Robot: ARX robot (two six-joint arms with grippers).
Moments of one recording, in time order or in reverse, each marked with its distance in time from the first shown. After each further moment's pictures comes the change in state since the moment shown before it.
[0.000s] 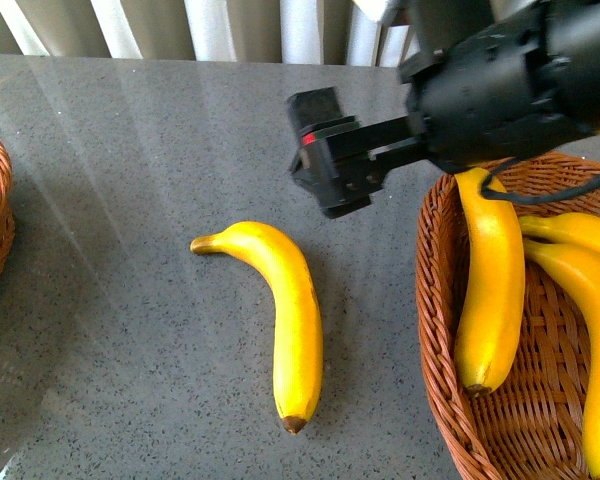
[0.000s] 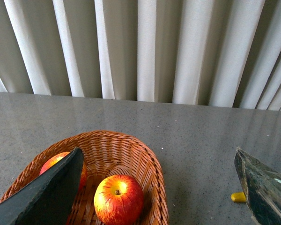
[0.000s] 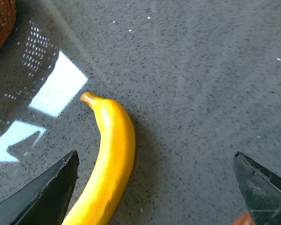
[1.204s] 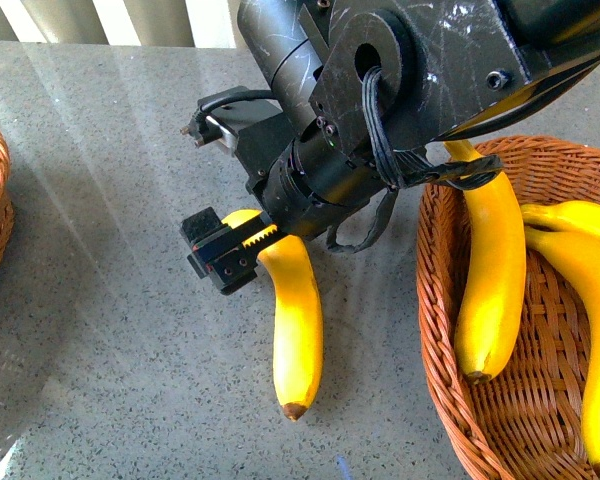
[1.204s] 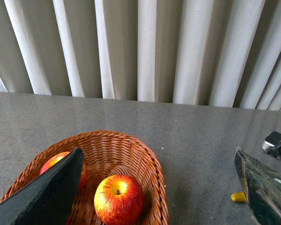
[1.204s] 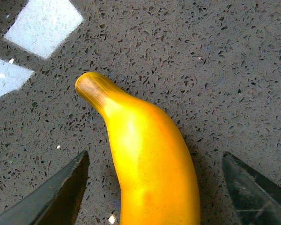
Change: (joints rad) left arm 0.000 0.000 0.000 0.000 0.000 0.000; right arm 0.124 0.371 0.282 -0.116 0.063 -0.031
